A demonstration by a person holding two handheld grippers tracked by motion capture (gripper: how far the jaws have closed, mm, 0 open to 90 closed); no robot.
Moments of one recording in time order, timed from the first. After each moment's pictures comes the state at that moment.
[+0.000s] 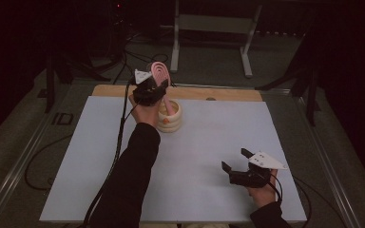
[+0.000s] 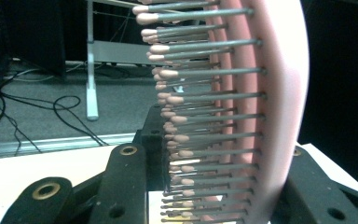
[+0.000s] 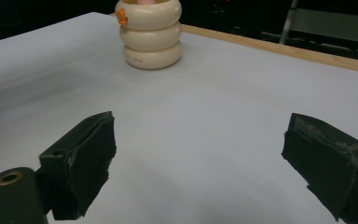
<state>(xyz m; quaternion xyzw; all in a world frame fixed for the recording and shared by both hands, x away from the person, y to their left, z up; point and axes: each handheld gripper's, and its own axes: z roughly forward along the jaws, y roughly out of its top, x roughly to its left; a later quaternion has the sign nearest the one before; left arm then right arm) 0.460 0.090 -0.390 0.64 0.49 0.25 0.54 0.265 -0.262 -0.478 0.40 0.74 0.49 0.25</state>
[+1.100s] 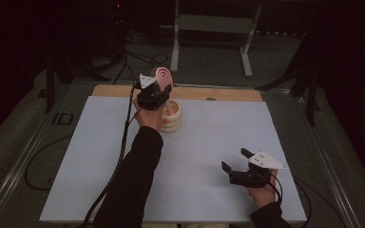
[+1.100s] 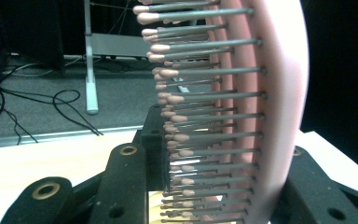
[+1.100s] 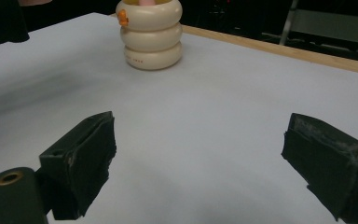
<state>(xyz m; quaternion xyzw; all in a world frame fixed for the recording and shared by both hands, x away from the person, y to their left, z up) 0.460 0.080 -0.406 0.65 0.49 0.25 0.53 0.265 -0.262 -0.478 0.39 0.73 0.49 0.25</state>
